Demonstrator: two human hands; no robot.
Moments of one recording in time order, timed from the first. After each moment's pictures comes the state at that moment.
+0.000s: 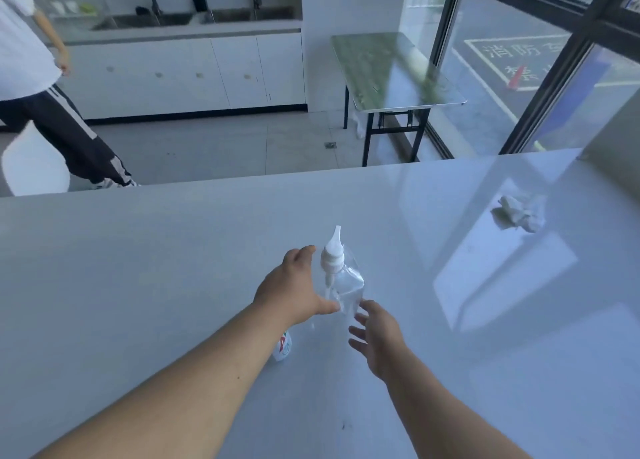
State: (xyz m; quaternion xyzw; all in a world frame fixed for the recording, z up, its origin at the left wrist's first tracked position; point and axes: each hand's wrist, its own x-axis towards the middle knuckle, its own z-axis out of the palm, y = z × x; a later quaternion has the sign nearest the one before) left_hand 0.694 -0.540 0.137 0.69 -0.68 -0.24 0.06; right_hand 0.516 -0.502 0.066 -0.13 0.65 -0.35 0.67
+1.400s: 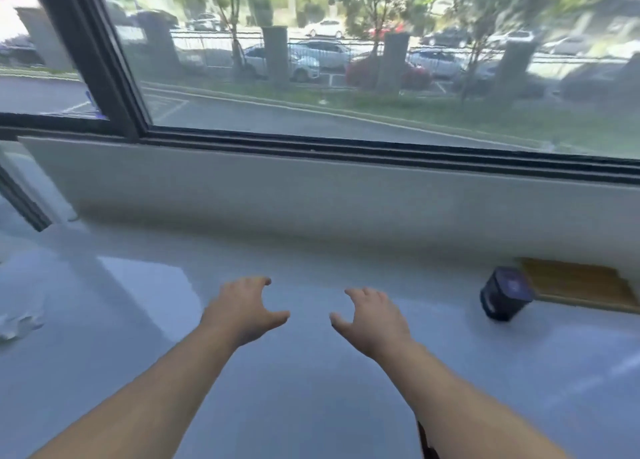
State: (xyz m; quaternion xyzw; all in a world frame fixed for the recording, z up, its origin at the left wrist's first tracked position) left_hand 0.022 -0.259 0.222 0.20 -0.96 -0.16 -0.09; right_hand -0.062 -0.025 0.156 -0.19 0.96 -0.17 0.10
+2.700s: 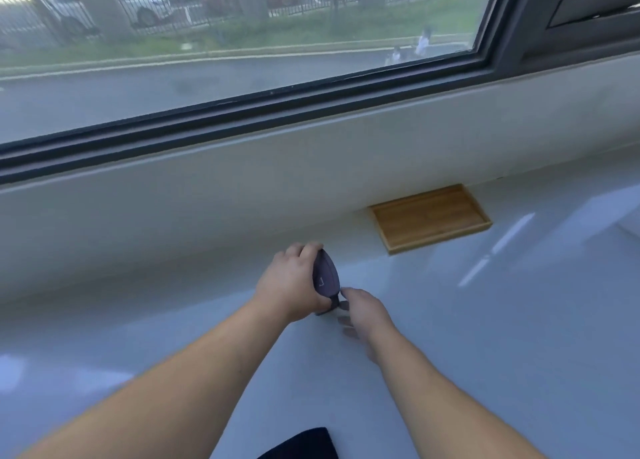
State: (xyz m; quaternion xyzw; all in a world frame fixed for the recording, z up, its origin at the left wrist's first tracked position) left_hand -0.281 0.144 0.111 -0.12 -0.97 -0.17 -0.14; right_hand -0.230 0.298 0.054 0.31 0.66 -0.64 0.25
